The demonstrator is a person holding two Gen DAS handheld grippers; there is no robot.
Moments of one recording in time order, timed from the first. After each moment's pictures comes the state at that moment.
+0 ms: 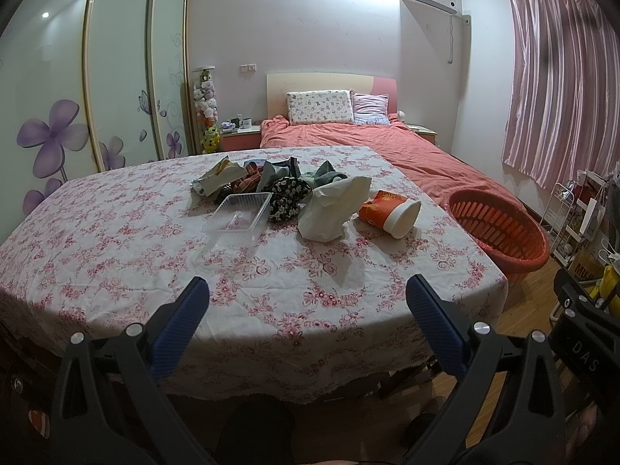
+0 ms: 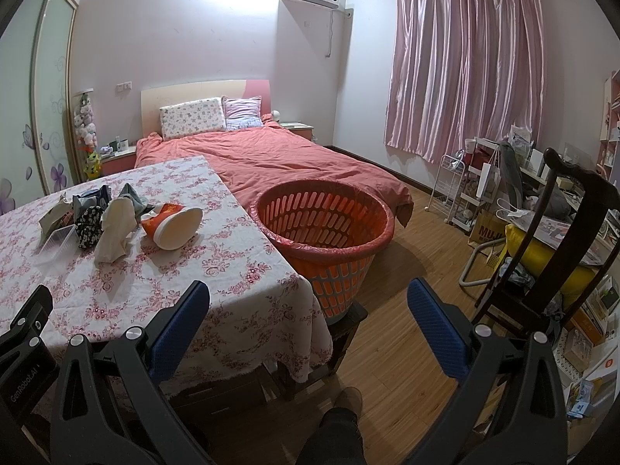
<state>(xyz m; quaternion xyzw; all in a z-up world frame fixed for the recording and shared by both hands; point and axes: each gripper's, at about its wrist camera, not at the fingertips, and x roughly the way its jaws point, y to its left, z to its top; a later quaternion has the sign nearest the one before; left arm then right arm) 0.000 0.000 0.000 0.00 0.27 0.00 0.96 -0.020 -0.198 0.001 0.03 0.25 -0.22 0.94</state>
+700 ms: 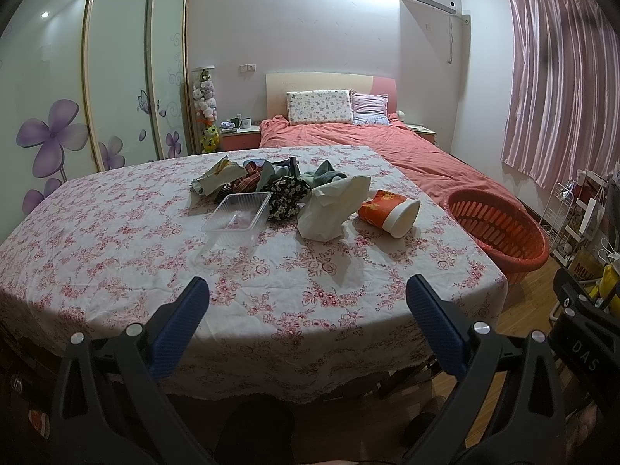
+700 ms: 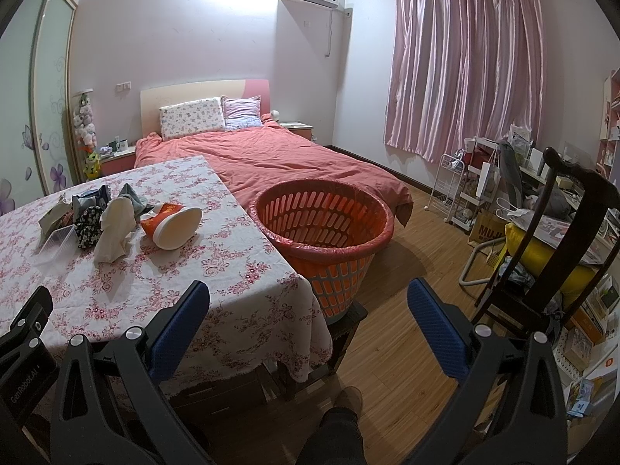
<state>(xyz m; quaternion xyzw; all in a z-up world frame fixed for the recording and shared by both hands) 0.000 0.000 0.000 0.00 0.27 0.00 0.96 -0.020 -0.198 0.000 0.03 0.25 -0.22 0.94</state>
